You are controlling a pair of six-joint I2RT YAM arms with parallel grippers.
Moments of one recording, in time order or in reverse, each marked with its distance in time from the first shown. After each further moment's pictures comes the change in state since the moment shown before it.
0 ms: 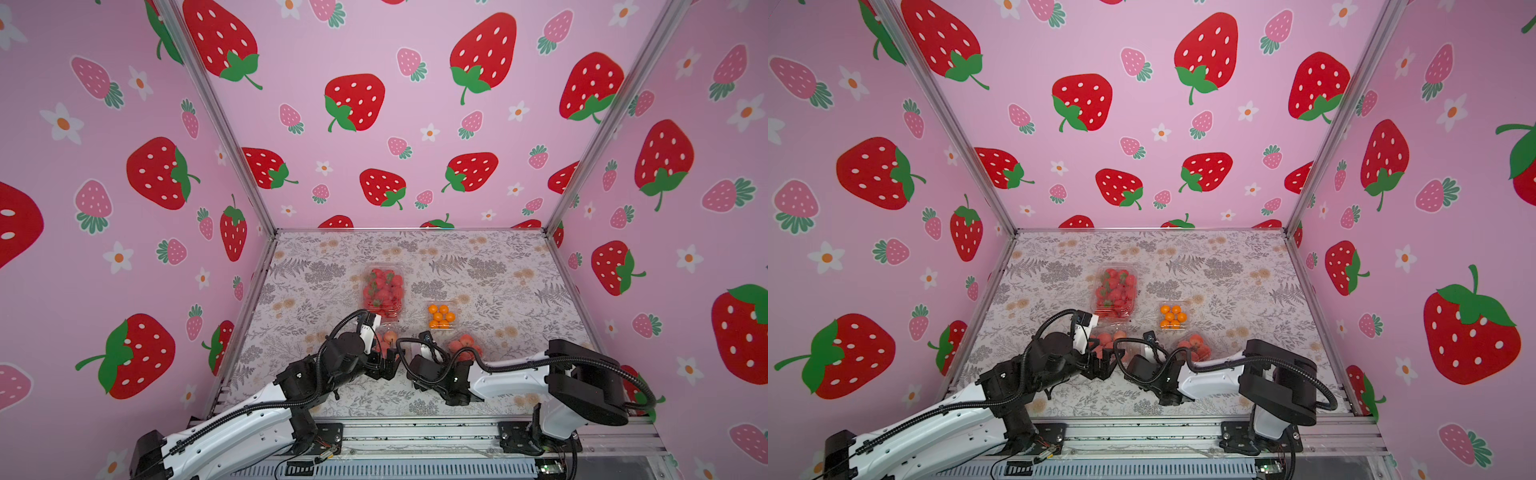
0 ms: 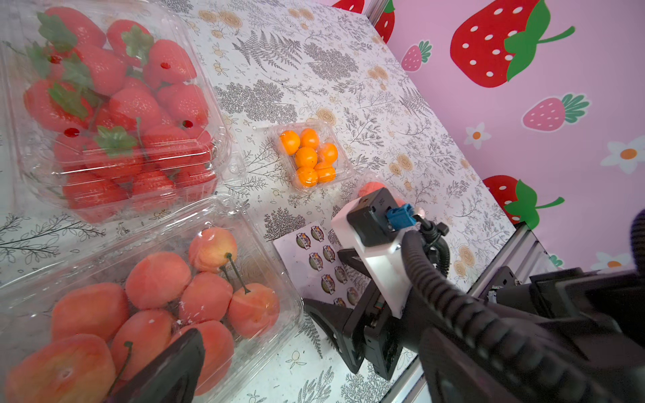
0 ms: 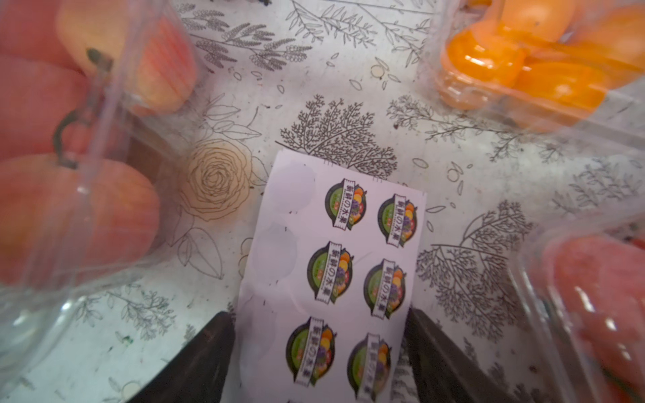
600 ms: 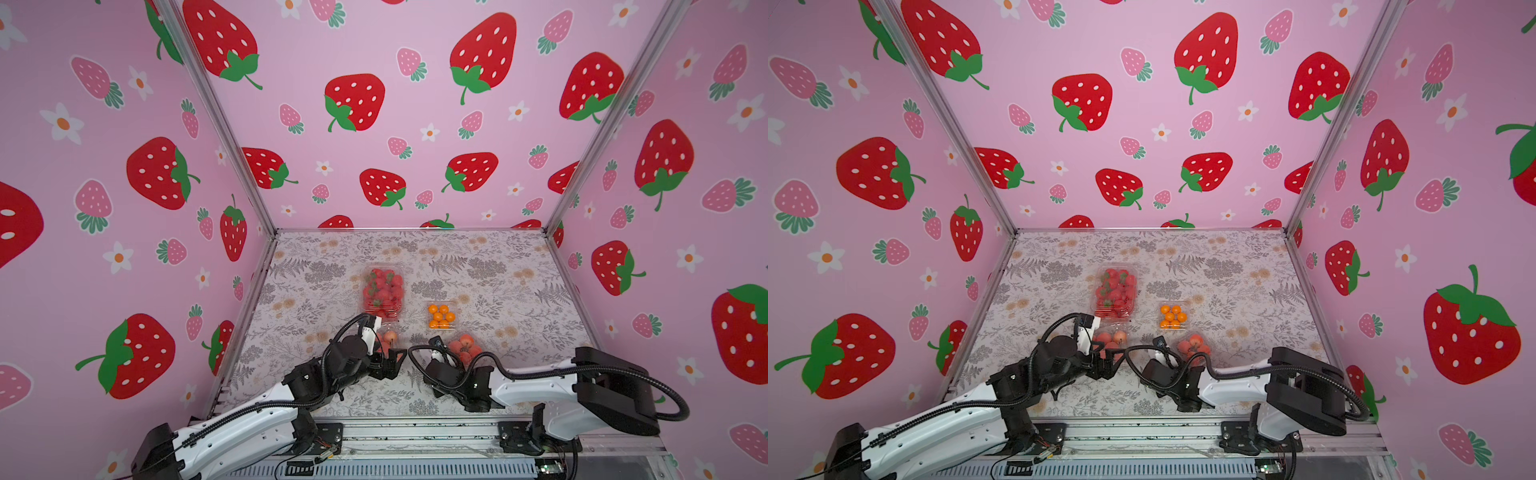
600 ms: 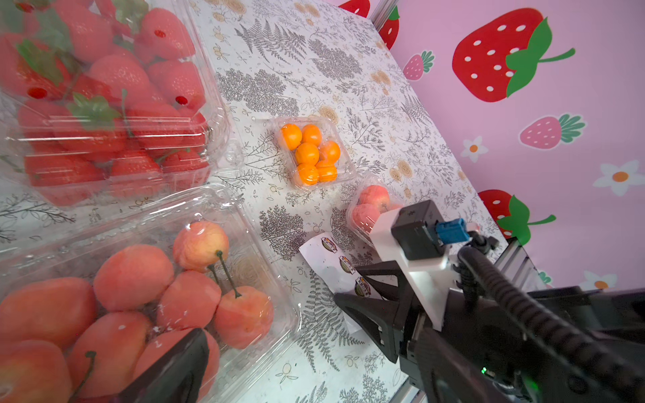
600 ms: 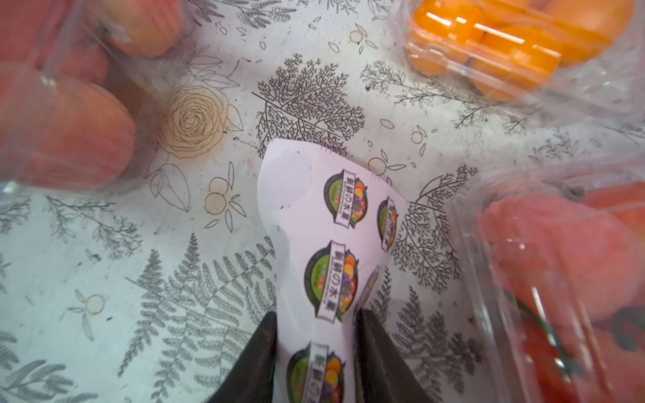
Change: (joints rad) left arm 0.000 0.049 -0.092 0.165 0.010 -0.084; right arm -0.010 -0.179 -0.166 0.071 -0.037 -0.124
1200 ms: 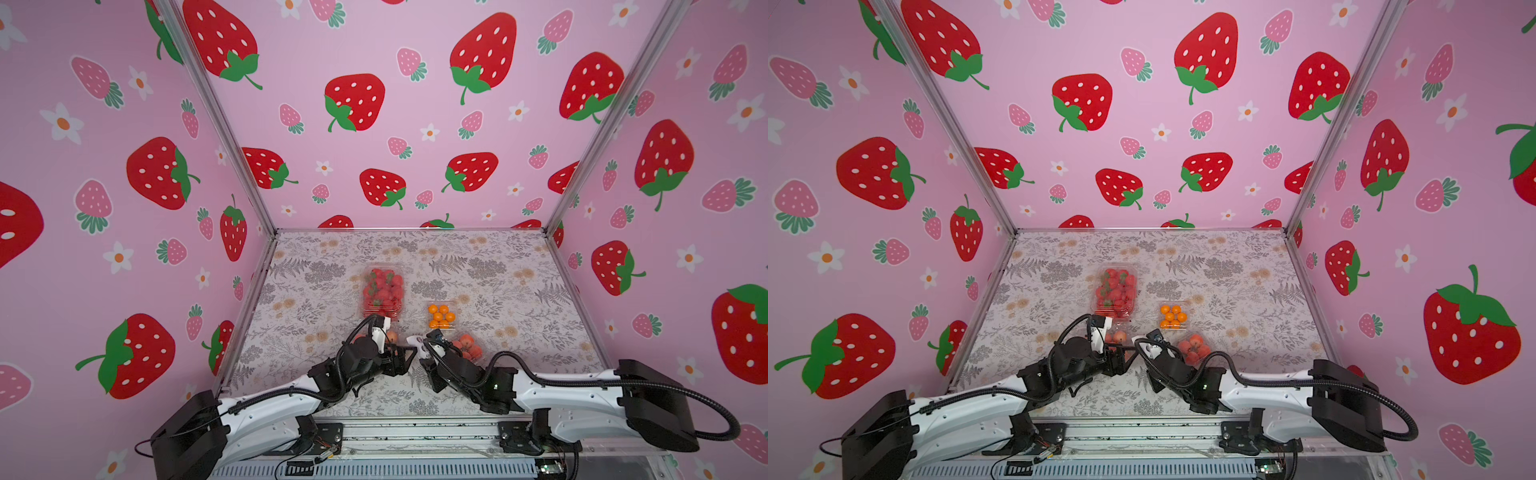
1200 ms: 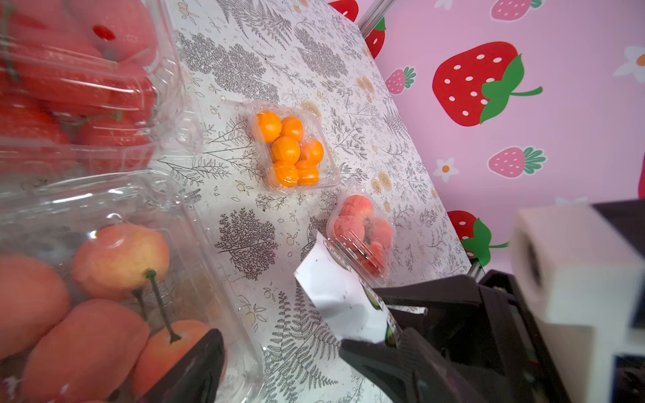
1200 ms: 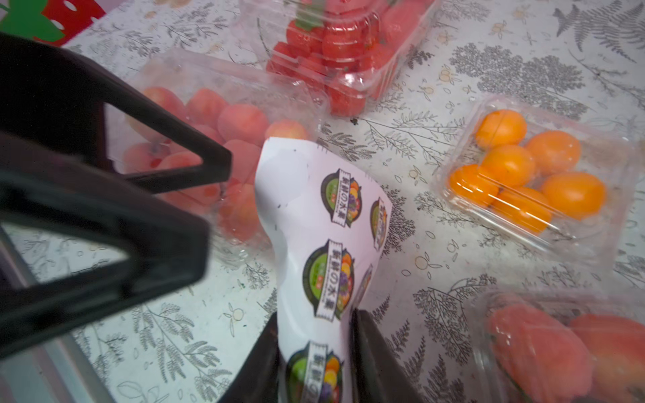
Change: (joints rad) left arm 0.000 0.268 -0.099 0.438 0.068 -0.127; right arm -0.003 -0.213 -0.036 0.182 -0.076 -0.204
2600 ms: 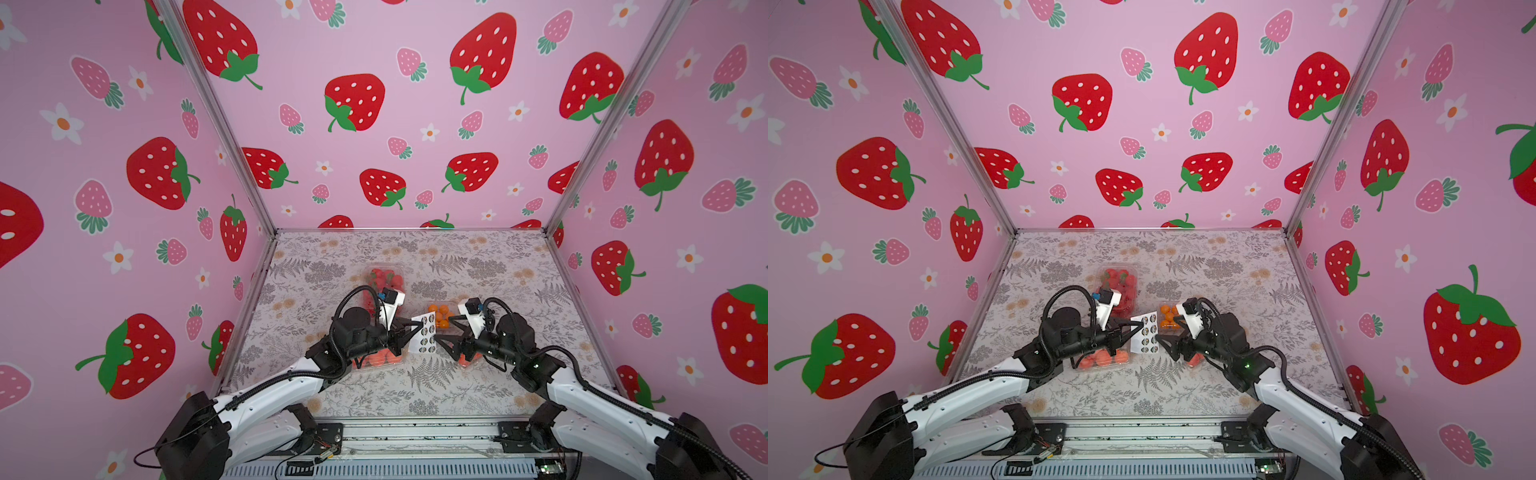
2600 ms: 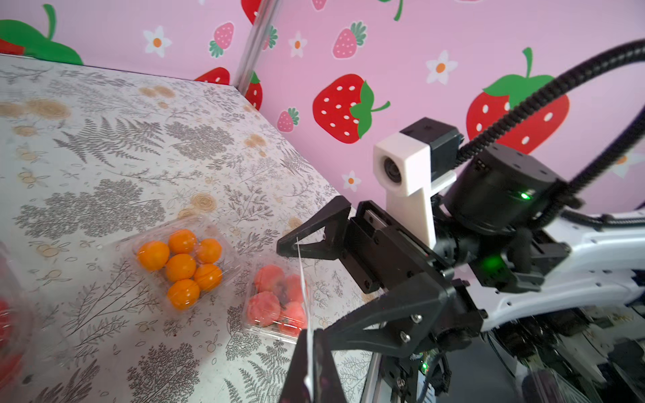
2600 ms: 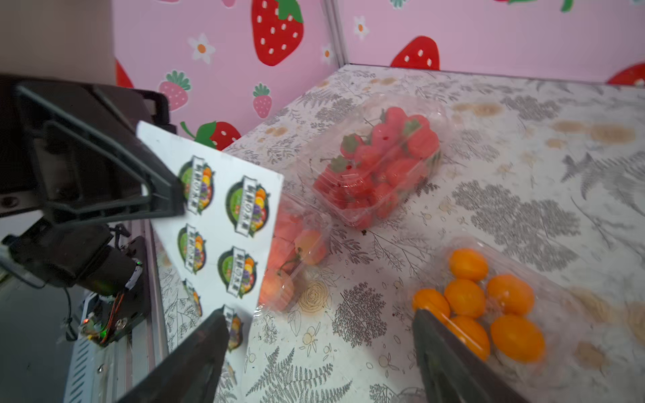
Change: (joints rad) left arm 0.158 0.030 0.217 0.057 0.412 0.312; right arm -0.613 -0.305 -0.124 0.210 -0.848 -0.280
